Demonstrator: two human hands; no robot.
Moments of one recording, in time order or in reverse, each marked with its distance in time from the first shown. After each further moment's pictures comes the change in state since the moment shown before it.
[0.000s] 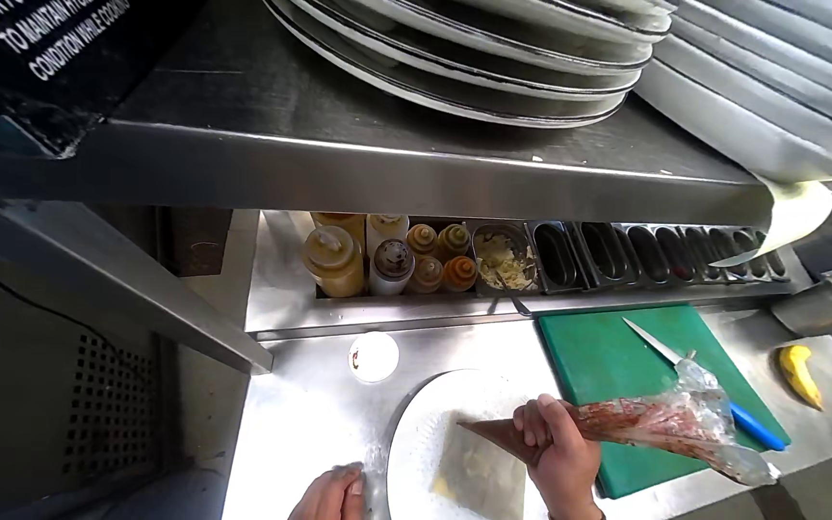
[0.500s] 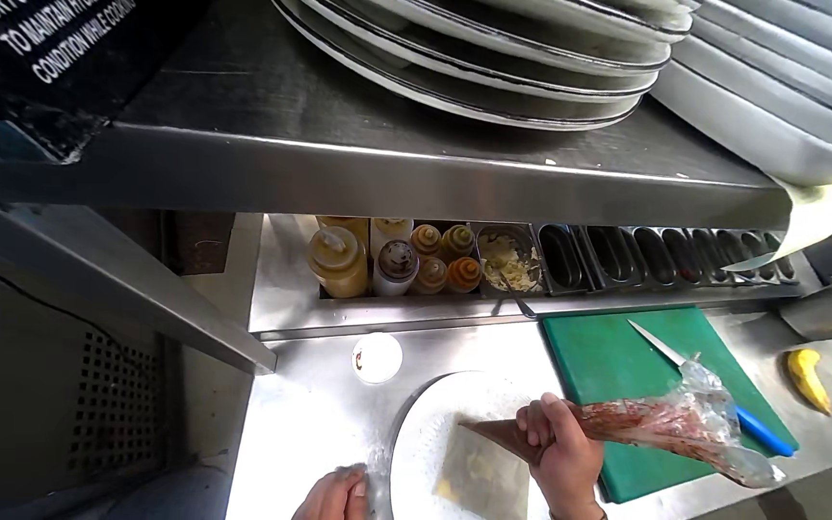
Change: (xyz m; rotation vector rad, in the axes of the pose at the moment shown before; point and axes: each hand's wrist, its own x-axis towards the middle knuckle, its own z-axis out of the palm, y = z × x) left_hand 0.000 0.000 0.000 -0.005 0.006 0.003; right_hand 0.004 0.004 0.001 0.009 0.013 -0.014
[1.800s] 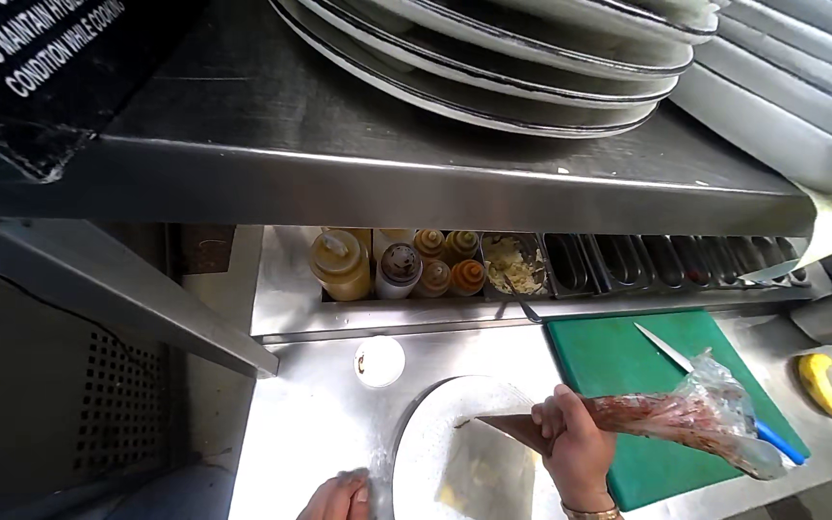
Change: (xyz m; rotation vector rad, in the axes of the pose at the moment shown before) left_hand 0.001 0.001 0.000 0.020 -0.002 -0.008; right_hand 0.022 -0.001 -0.003 -0.158 0.110 -0.012
